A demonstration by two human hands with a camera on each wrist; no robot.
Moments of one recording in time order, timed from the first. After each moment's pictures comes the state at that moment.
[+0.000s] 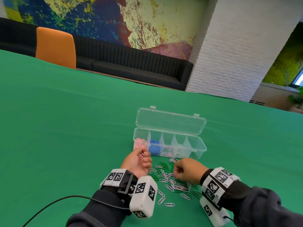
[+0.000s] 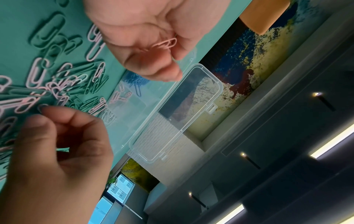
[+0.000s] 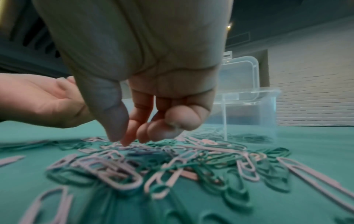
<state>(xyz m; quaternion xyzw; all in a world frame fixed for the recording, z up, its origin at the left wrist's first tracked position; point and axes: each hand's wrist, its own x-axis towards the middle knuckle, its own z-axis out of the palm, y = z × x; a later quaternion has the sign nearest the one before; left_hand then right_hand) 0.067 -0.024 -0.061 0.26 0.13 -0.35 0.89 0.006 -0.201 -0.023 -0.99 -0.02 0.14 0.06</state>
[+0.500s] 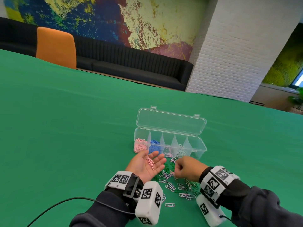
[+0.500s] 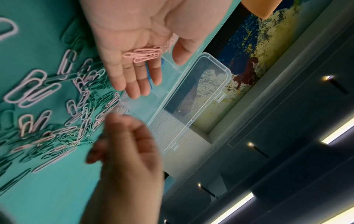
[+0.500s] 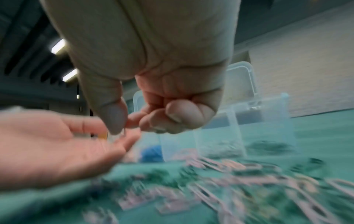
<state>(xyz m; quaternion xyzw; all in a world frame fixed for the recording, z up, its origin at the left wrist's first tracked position) 0.058 -0.039 -0.065 0.29 0.11 -0.37 0.87 0.009 -0.195 -0.015 -0.98 0.02 0.15 0.12</state>
